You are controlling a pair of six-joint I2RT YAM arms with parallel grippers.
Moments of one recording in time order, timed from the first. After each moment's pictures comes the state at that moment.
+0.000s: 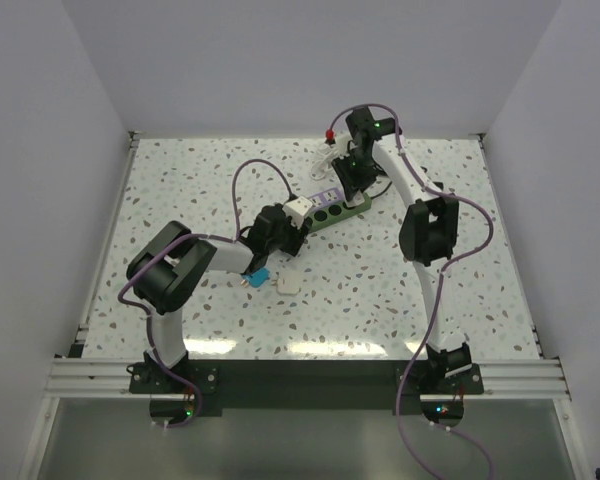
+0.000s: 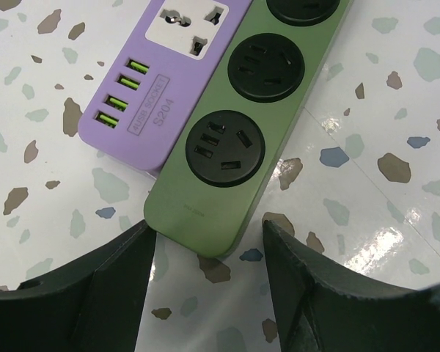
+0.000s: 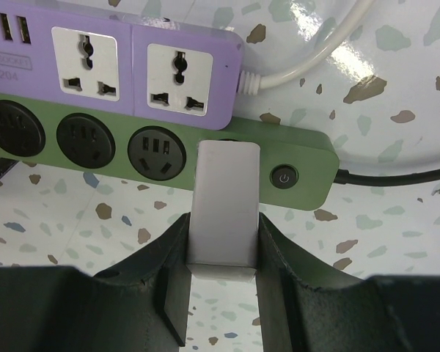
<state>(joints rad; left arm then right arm) -0.62 1.91 0.87 0.51 -0.04 0.07 0.33 2.43 2.41 -1.25 -0.12 -0.23</state>
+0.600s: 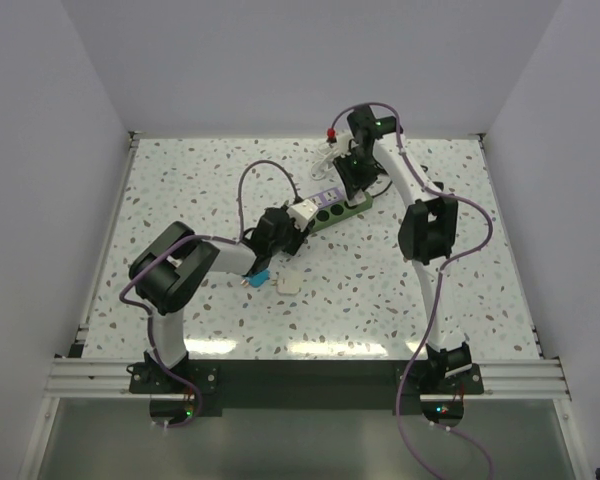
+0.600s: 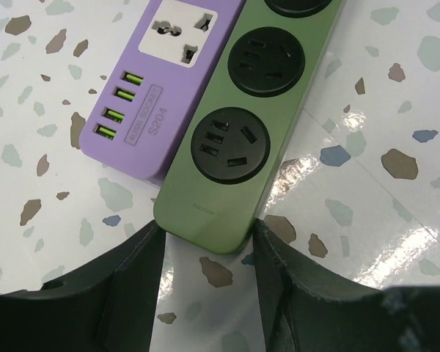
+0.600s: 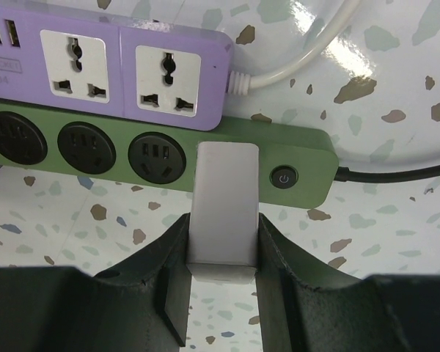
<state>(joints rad) -0.65 1.91 0.87 0.52 -0.07 0.15 0.32 2.47 2.46 -1.28 -0.12 -0.23</state>
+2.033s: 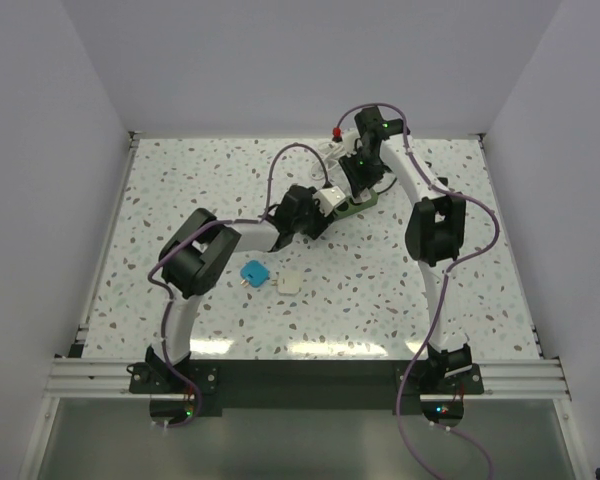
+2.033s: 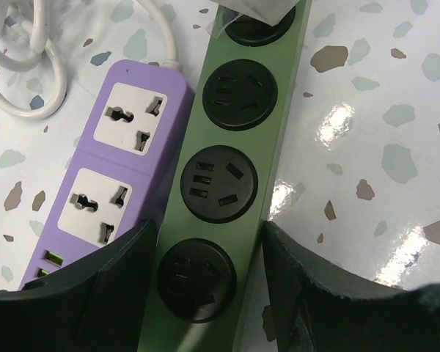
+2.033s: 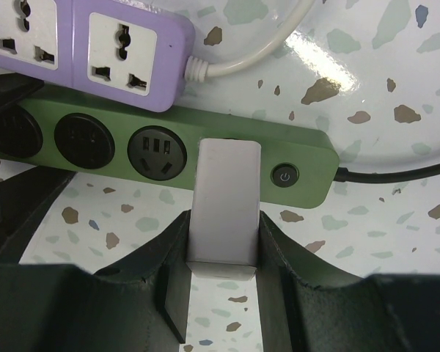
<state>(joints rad) -0.67 2.13 1.25 0.36 0.06 0.28 0.29 2.40 2.33 -1.17 -0.13 -0.28</state>
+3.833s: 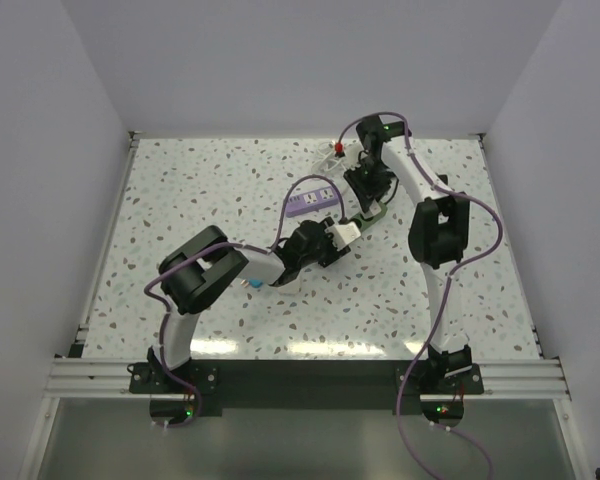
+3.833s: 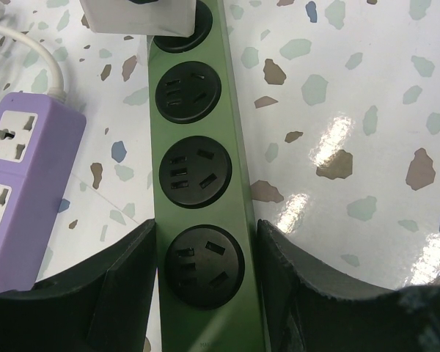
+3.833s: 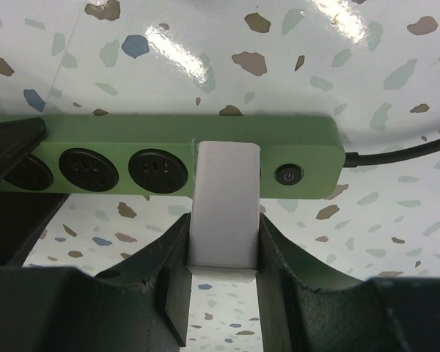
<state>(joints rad) -0.85 2.05 1.00 0.59 0.00 0.33 0.29 2.34 2.24 -1.31 -0.10 -0.34</state>
